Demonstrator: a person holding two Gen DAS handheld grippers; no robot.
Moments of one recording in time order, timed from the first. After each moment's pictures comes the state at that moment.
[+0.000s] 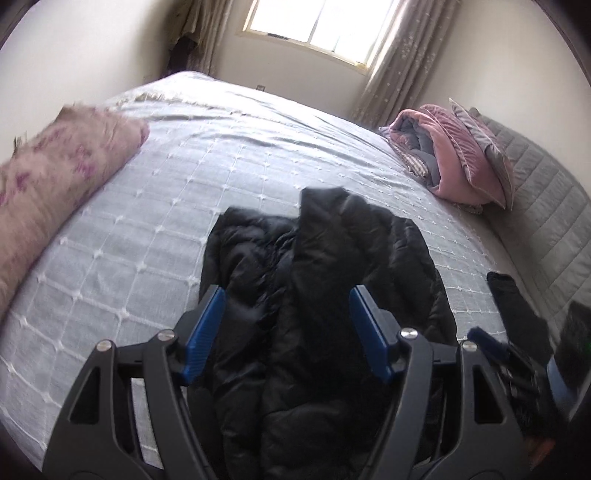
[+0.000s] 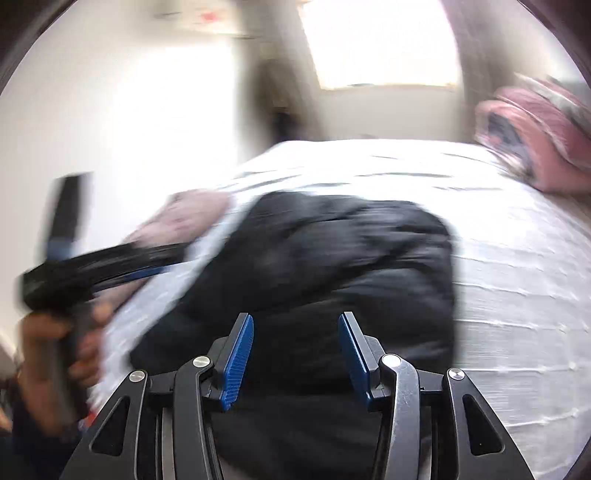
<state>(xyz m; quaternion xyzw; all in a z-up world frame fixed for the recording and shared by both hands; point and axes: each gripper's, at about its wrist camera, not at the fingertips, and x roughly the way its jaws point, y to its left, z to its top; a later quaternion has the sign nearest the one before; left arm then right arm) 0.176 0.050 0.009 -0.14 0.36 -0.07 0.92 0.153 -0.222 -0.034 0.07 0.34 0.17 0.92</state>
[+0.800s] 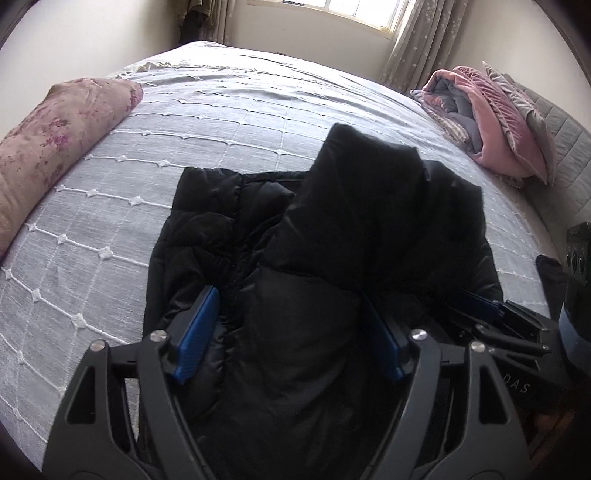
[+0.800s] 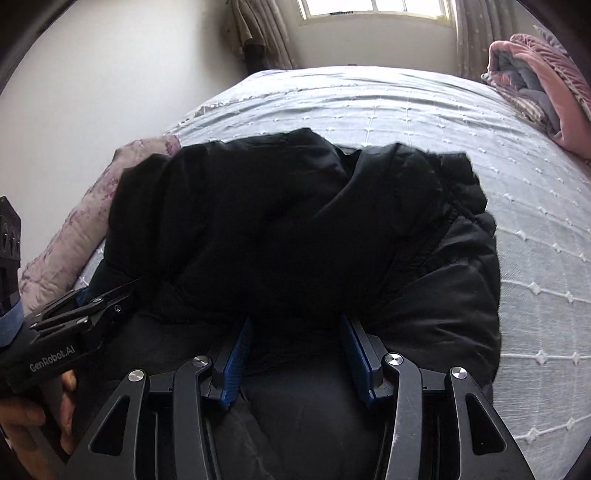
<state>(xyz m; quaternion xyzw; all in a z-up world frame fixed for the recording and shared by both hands) 0.245 0.017 -0.072 -0.11 0.43 -0.01 0.90 0.291 -0.165 -0.110 0.02 0.46 0.18 0.87</state>
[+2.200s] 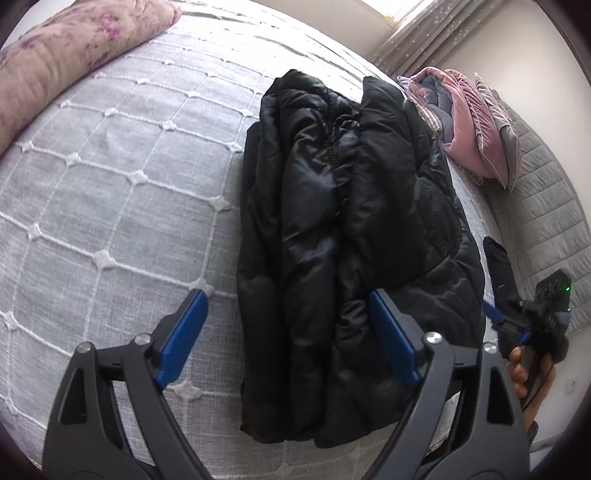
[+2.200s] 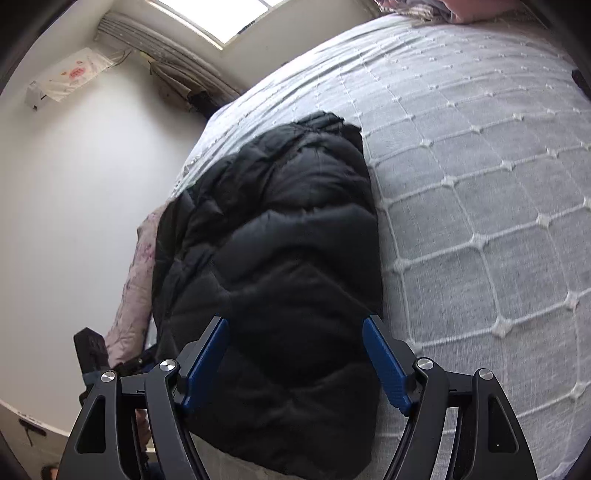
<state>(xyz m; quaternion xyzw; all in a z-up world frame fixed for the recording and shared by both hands) 0.144 0.098 -0.090 -0.23 0.49 -0.10 0.83 0.173 -0.289 -0.097 0.27 0.48 0.16 0.82</state>
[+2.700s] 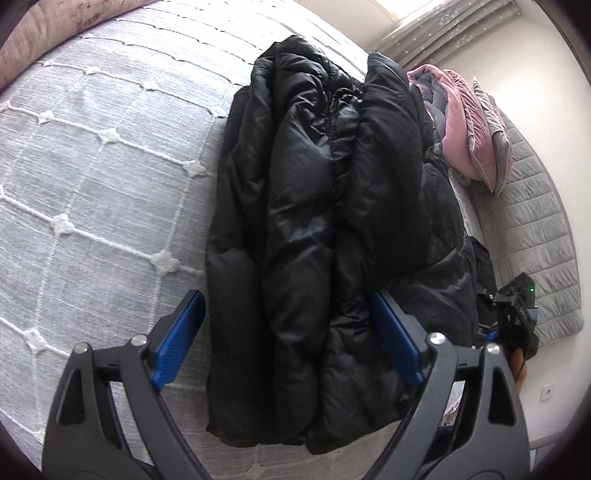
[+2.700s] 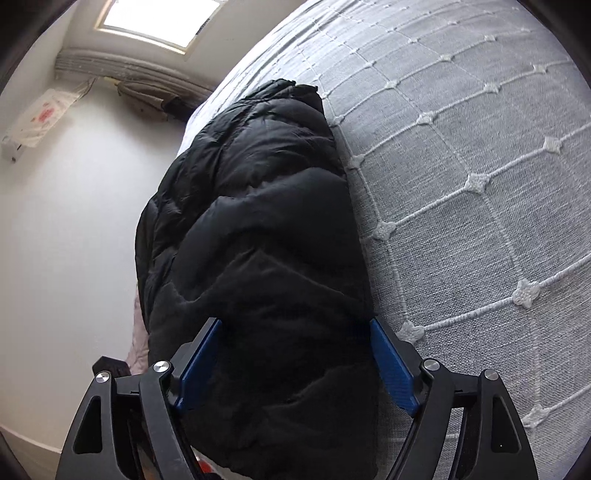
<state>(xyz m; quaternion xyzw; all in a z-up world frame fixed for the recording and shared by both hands) 0.146 0.087 -0.105 -0.28 0.51 -0.12 0.81 0.191 -0.302 -0.141 0.36 0.51 0.16 0.77</state>
